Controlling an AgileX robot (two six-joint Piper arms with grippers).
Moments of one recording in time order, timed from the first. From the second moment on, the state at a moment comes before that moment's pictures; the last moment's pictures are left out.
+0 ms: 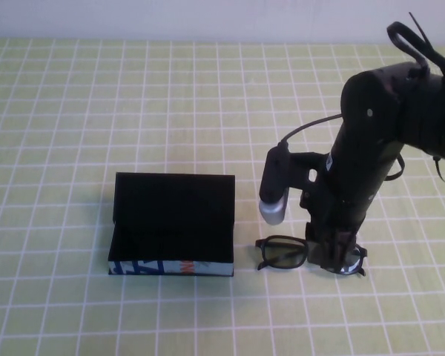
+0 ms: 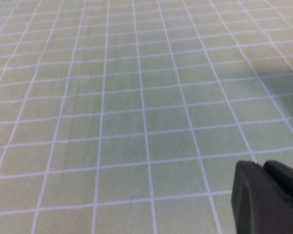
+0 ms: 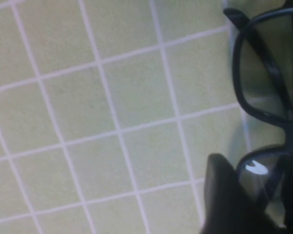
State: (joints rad) right arm 0.55 1.79 -1.39 0.17 1.17 -0.89; left arm -0.05 -0.01 0.03 0.01 0.39 0.06
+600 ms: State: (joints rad) right arm 0.52 1.96 -1.49 0.10 1.17 -0.95; left arm -0.05 -0.01 0.03 0.01 0.39 0.06
